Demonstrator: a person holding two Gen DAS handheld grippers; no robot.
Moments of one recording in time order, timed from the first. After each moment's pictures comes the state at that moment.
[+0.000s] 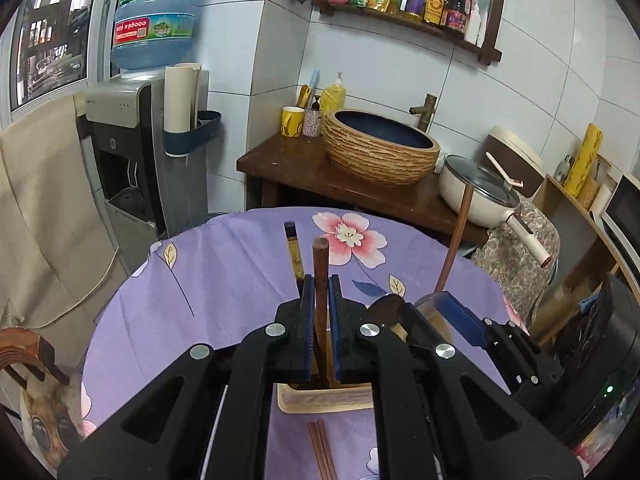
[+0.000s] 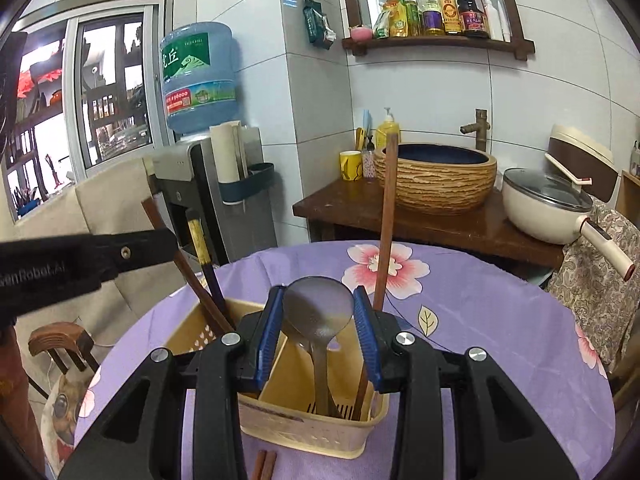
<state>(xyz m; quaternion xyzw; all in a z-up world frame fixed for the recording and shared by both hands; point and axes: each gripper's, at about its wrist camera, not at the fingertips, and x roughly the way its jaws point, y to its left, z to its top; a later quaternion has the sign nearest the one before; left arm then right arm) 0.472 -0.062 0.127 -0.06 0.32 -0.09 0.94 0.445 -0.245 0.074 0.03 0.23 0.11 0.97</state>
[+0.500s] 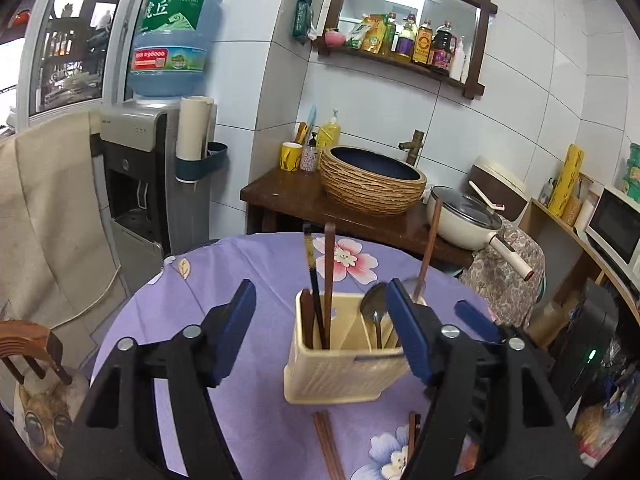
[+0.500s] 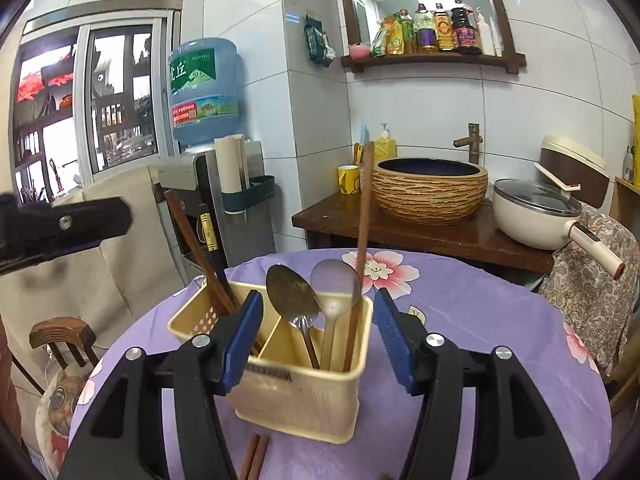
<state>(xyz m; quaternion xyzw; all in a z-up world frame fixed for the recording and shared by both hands) 0.396 -0.034 0.133 -0.07 0.25 -0.10 0.96 0.403 -0.264 0.070 0.03 0.20 0.11 0.97</state>
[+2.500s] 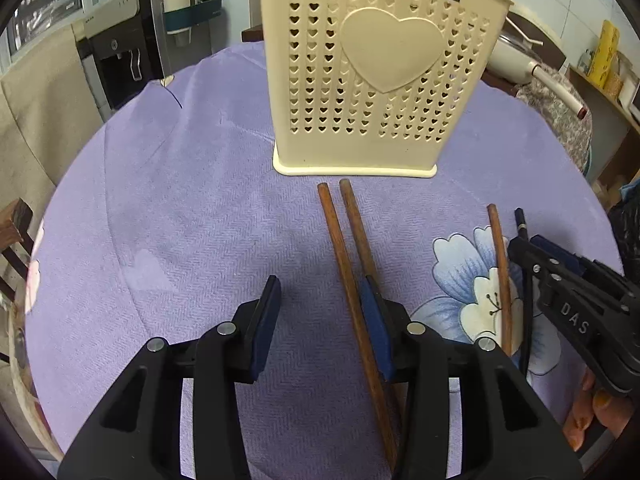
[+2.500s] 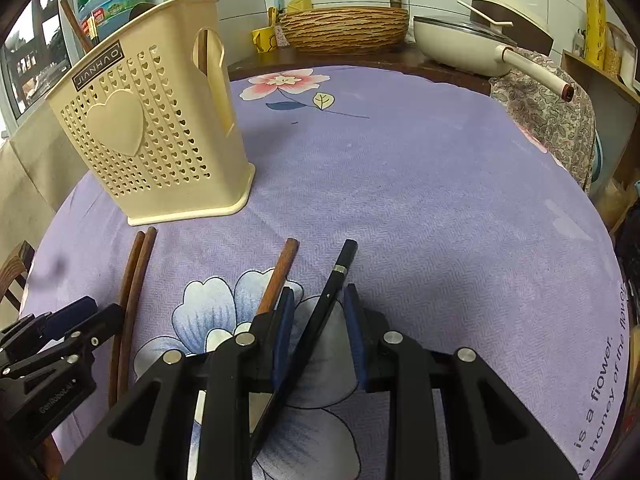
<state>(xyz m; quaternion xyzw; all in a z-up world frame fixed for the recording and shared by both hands) 0.374 -0.094 -0.065 0.02 0.46 -0.06 0.89 0.359 -0.309 -0.070 0.06 0.42 0.00 0.91</state>
